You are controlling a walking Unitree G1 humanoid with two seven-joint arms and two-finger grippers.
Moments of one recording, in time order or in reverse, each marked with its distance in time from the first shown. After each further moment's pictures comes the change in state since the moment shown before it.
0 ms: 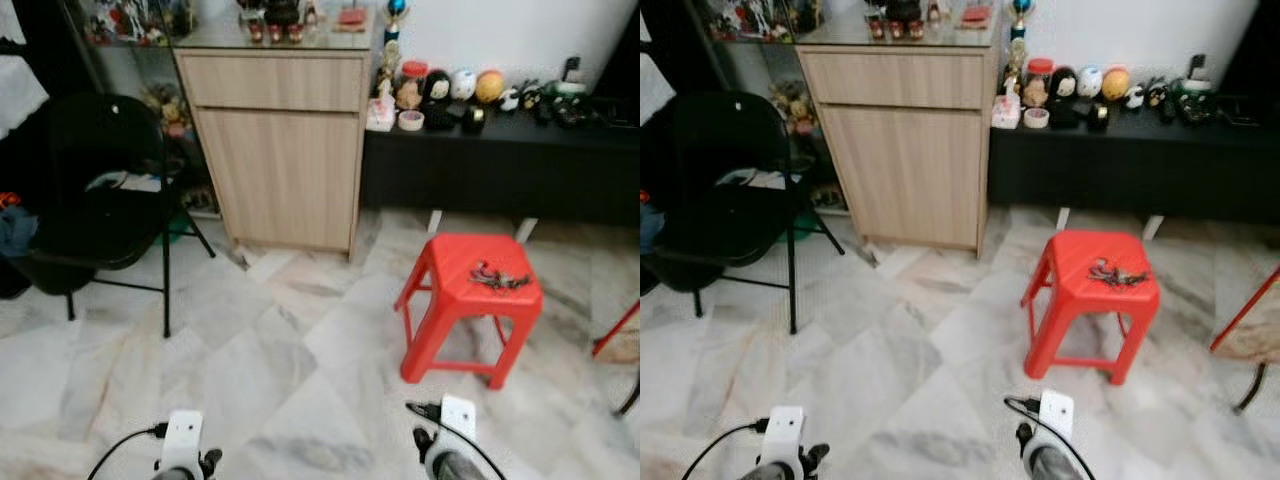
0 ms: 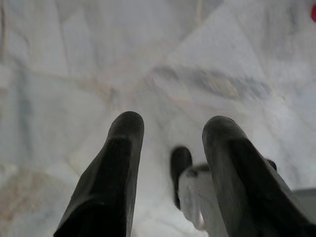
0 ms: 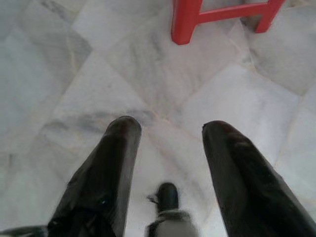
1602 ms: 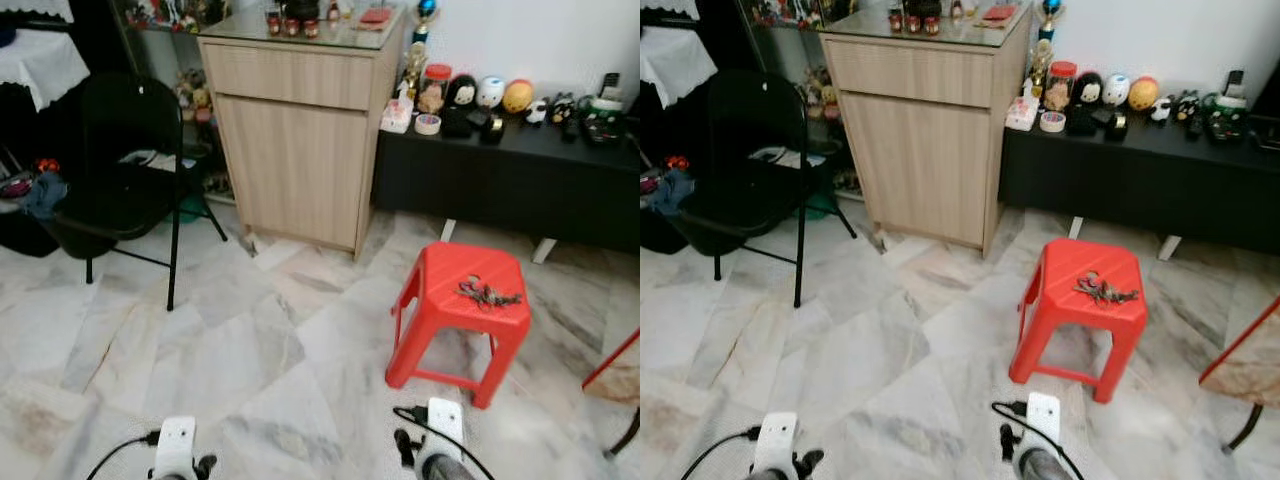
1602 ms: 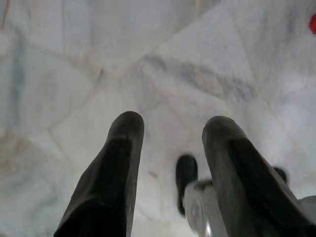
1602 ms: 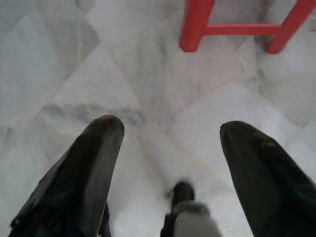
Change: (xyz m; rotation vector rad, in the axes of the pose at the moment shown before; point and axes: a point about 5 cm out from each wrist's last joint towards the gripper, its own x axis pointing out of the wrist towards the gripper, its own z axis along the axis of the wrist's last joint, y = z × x) left arm -0.001 0.008 0.001 -0.040 -0.006 0.023; right arm 0.000 0.005 -0.001 -0.067 0.017 0.042
